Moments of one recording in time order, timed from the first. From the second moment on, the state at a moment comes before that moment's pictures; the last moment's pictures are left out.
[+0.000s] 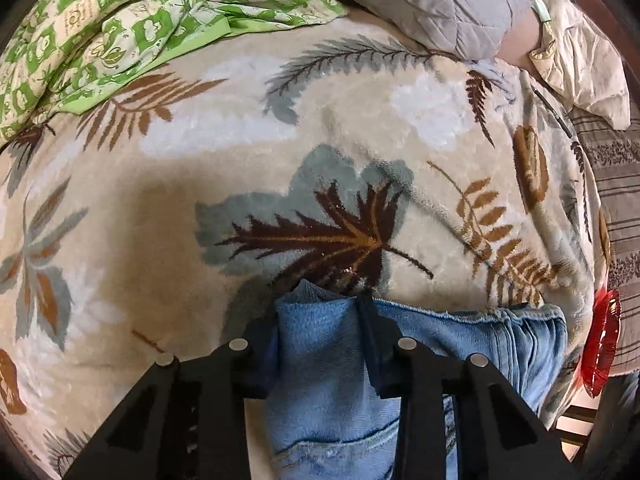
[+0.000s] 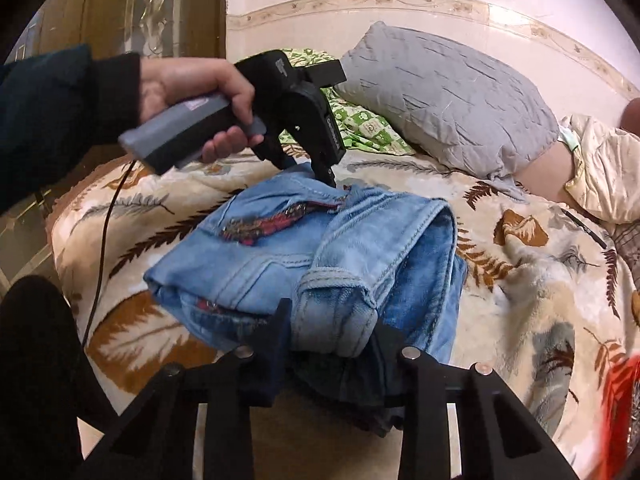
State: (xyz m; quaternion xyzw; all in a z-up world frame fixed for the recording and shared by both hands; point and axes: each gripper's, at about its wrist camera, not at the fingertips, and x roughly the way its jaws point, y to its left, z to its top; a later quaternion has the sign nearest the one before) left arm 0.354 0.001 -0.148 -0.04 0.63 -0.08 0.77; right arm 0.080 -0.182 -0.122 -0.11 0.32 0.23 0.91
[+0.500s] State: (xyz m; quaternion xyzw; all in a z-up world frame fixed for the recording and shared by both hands) left arm 0.328 0.020 -0.107 -0.08 0.54 -0.11 0.83; right arm 0.080 -0.200 -0.111 -0.05 0.32 0.24 0.92
